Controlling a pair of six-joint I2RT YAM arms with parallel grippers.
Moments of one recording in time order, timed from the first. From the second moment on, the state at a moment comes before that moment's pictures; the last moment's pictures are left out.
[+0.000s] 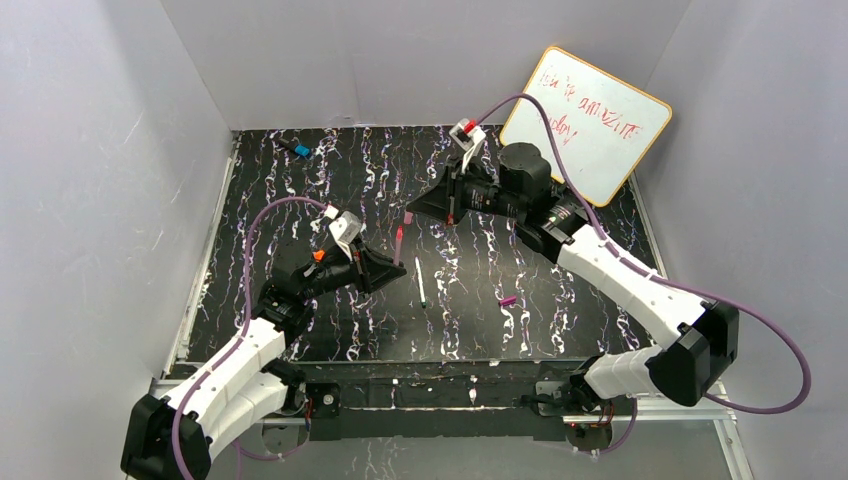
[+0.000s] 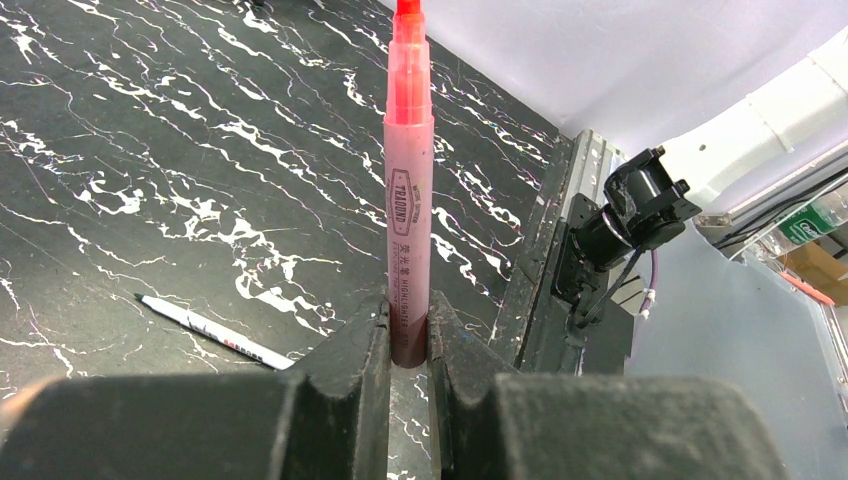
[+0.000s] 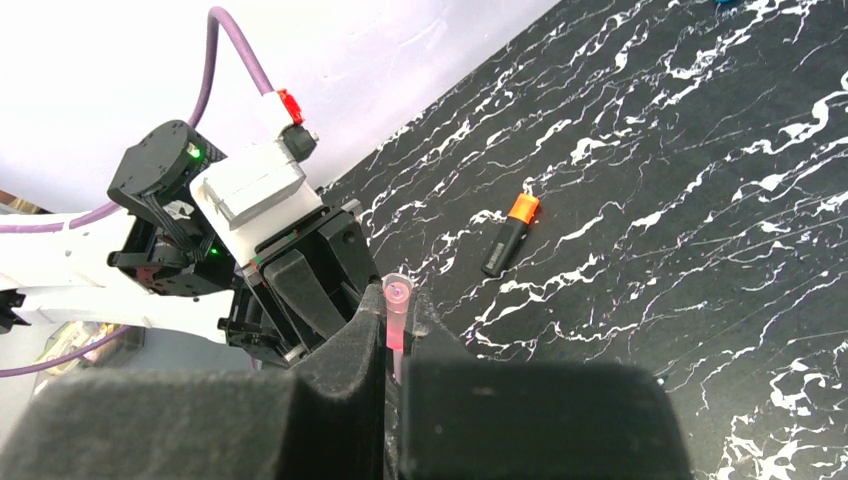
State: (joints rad) left arm -0.45 0.84 0.43 0.34 0.72 -0.38; right arm 0.73 1.34 1.26 -0.07 -0.53 0.44
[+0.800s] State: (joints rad) left arm -0.45 0.84 0.44 0.33 0.72 -0.38; right arm 0.74 1.35 1.25 -0.03 -0.55 0.47
